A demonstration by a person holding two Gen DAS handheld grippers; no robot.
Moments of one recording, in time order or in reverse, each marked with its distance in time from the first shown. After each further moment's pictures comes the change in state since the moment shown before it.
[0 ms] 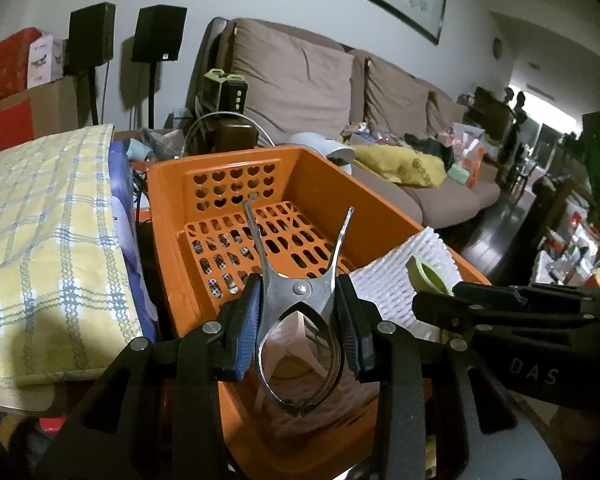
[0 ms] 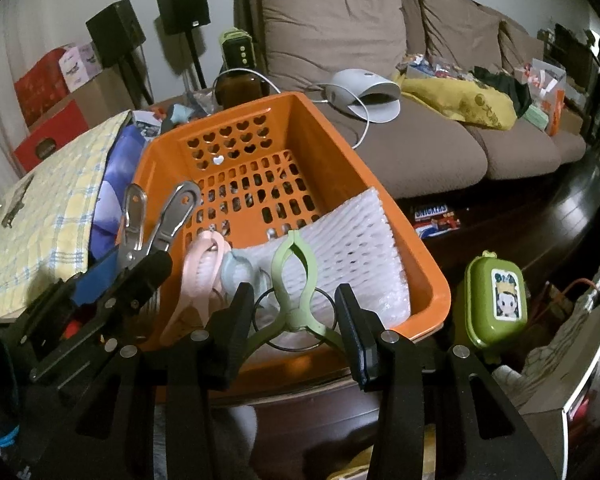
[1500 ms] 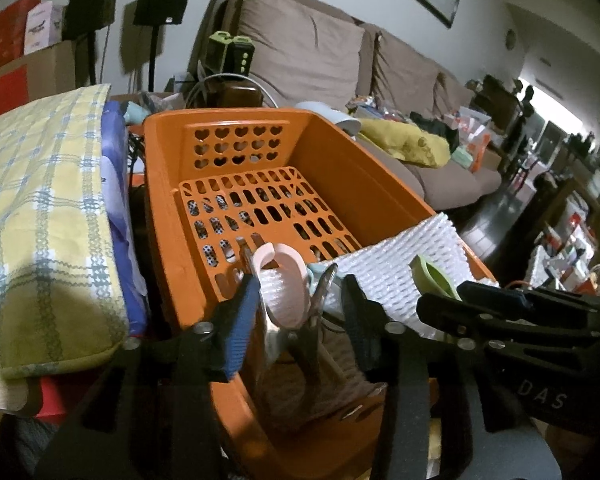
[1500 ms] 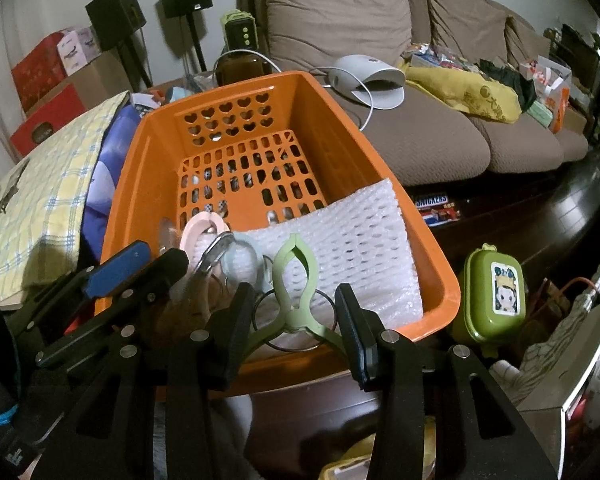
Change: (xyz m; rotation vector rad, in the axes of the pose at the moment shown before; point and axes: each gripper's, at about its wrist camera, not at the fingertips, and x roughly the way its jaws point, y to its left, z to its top) left arm 0.018 0.012 -0.005 -0.062 0.109 -0.011; right arm 0.011 0.006 -0.004 -0.022 0.053 -0.009
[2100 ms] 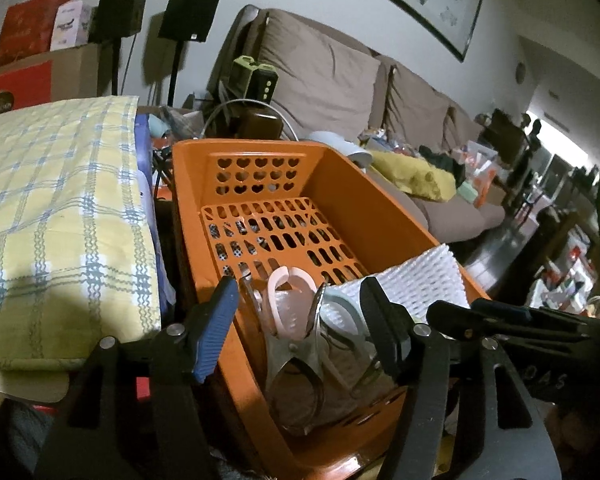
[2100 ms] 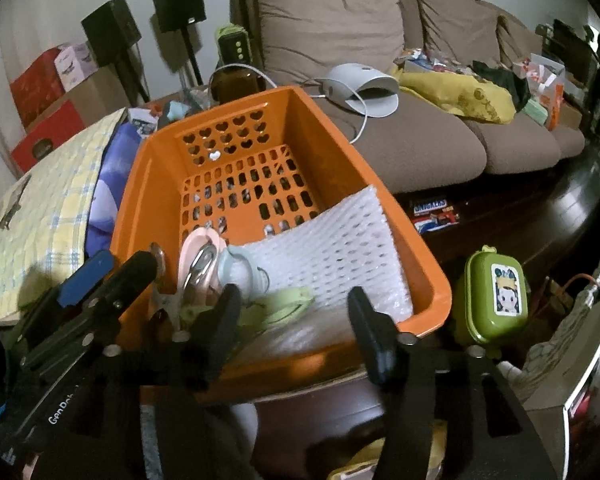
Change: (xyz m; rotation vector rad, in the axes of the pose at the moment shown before) left arm -0.021 0.013 0.004 -0.074 -0.100 0.009; right arm -0.009 -0.008 0.004 0.039 -0.042 0.003
